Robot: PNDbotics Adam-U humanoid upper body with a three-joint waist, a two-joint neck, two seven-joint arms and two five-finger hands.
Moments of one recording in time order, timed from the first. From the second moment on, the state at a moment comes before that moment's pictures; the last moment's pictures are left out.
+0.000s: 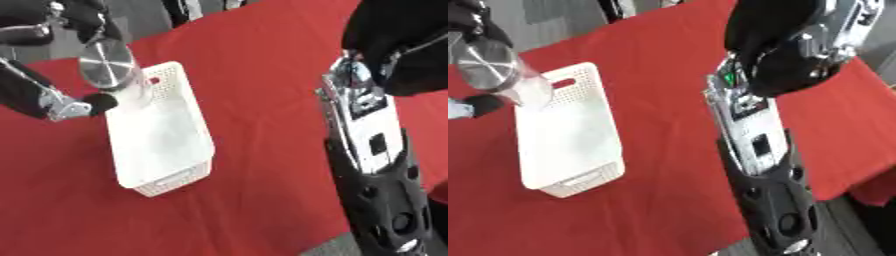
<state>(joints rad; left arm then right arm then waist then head) -0.85 0.94 -0.42 -1.84 -0.64 -0.46 -0.31 -0.59 -0.01 0.17 -1.99 0.21 -0.75 -0.42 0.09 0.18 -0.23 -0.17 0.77</state>
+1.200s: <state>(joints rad) -0.84 0.93 -0.42 -1.81 -0.73 -0.50 -0.31 -0.59 -0.01 0.17 -1.99 0.20 -0.75 -0.42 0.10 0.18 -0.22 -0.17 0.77</state>
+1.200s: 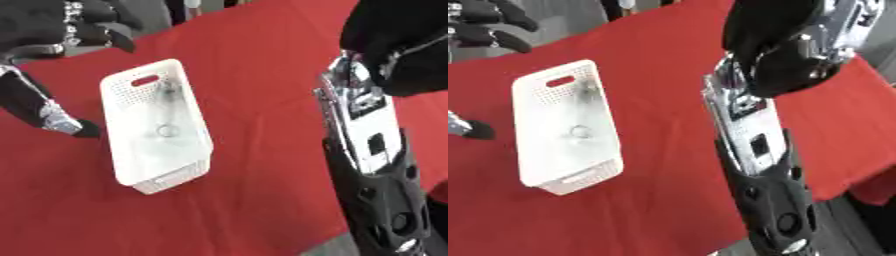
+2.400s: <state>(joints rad) -0.34 0.88 -0.19 -1.98 -0.41 -0.28 0.11 -0.54 -0.09 0.14 -1.99 0.21 -0.70 -0.45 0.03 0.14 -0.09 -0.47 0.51</state>
